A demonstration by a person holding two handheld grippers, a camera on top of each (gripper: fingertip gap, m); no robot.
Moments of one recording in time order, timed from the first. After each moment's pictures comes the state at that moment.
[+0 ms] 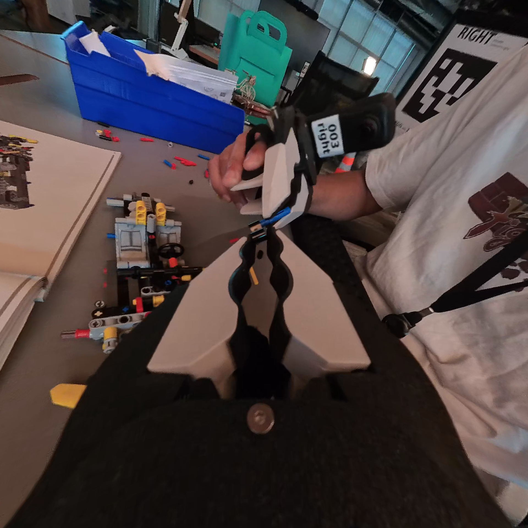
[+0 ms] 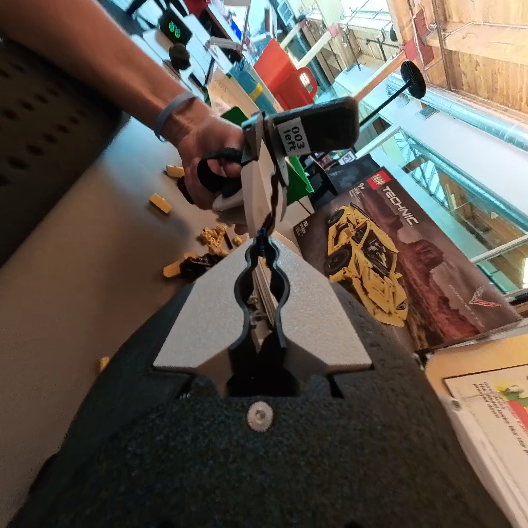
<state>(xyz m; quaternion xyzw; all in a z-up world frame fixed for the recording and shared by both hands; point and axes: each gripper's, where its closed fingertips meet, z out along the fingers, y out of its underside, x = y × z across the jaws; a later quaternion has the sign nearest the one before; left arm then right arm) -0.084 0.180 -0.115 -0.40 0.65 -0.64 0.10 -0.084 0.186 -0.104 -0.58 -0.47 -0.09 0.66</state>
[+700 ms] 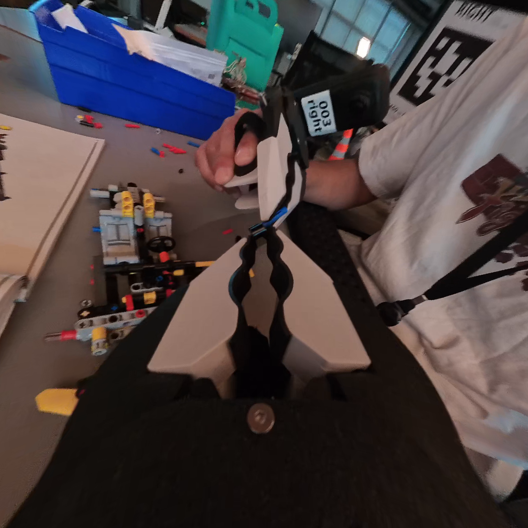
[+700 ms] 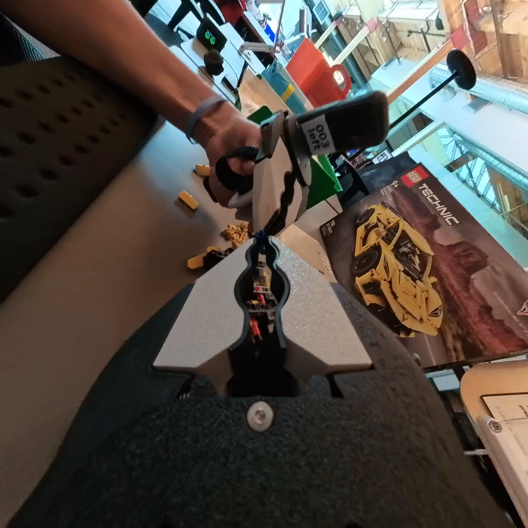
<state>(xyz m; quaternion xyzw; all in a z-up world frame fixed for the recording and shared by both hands) -0.087 0.174 -0.123 -0.39 0.67 -0.63 0.08 -0.085 0.179 -0.115 -0.59 -0.50 -0.05 0.63</state>
